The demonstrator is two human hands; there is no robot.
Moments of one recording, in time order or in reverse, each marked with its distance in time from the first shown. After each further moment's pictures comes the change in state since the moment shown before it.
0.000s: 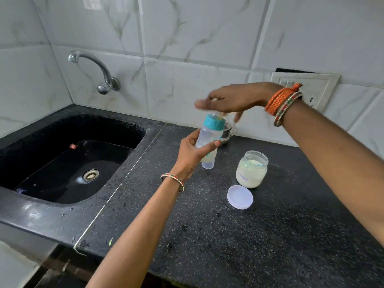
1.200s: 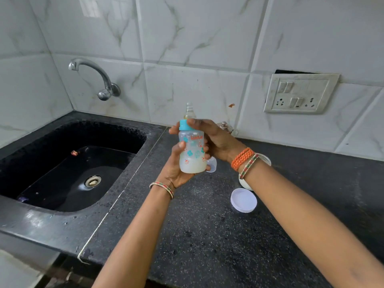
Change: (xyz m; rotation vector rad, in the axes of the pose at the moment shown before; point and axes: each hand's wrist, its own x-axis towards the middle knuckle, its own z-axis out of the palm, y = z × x) left_hand -0.009 0.006 -0.033 -0.617 -0.392 -0.230; right_hand 0.020 -0.013 0.109 1.360 0.006 -0.360
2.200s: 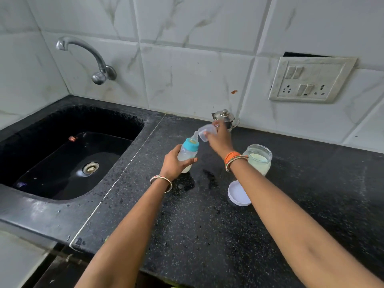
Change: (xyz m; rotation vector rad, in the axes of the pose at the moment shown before) left_hand 0.016 -0.056 -0.102 1.282 0.620 -0.047; right_hand 0.027 0.097 -0.087 -0.701 0.778 0.093
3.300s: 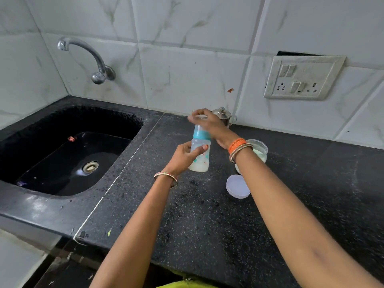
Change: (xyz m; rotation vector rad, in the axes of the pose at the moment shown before) left_hand -0.027 0.056 0.001 -0.490 -0.248 -0.078; right_hand -0.025 -0.058 -0.025 0.264 -0.365 0.021
